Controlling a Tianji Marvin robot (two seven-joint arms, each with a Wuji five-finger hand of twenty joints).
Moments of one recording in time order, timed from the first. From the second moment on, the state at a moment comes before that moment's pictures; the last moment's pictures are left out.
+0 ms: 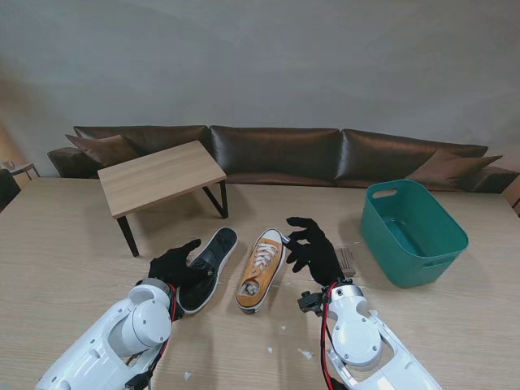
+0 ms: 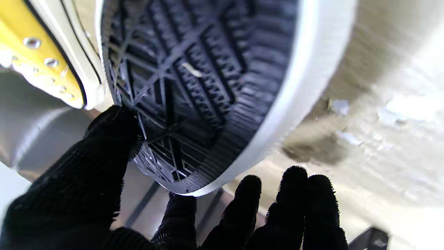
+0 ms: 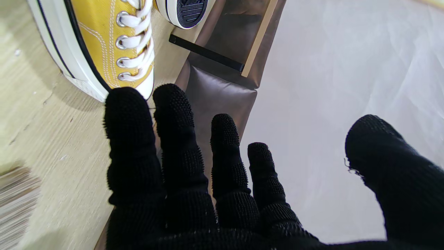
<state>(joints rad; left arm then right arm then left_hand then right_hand) 1.49 -1.16 -1.11 -1.45 0.54 0.34 0.13 -1.52 -1.25 1.07 -1.48 -0.07 -0.18 -0.35 0.63 -0.53 0.63 -0.15 0.41 0.02 0.01 0.12 0.46 0.36 0.08 0.42 0.40 0.46 0.30 0.56 0.02 0.36 0.84 0.73 0.23 -0.45 0.97 -0.18 0.28 0.12 0.74 0.24 0.70 0.12 0.70 0.48 0.91 0.25 0.69 0.57 0.83 0.30 1.01 0.57</state>
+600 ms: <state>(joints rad) 1.47 -1.09 -1.08 -1.46 0.81 0.23 0.02 -1.52 -1.25 1.07 -1.47 -0.06 -0.18 -0.35 0.62 -0.40 0.63 -0.15 0.26 -0.06 -0.03 0.00 0.29 0.31 0.08 0.43 0.36 0.41 0.38 0.65 0.00 0.31 0.84 0.81 0.23 -0.45 0.97 -0.18 0.28 0.12 0.74 0.24 0.70 0.12 0.70 0.48 0.91 0.25 0.70 0.57 0.83 0.30 1.01 0.57</state>
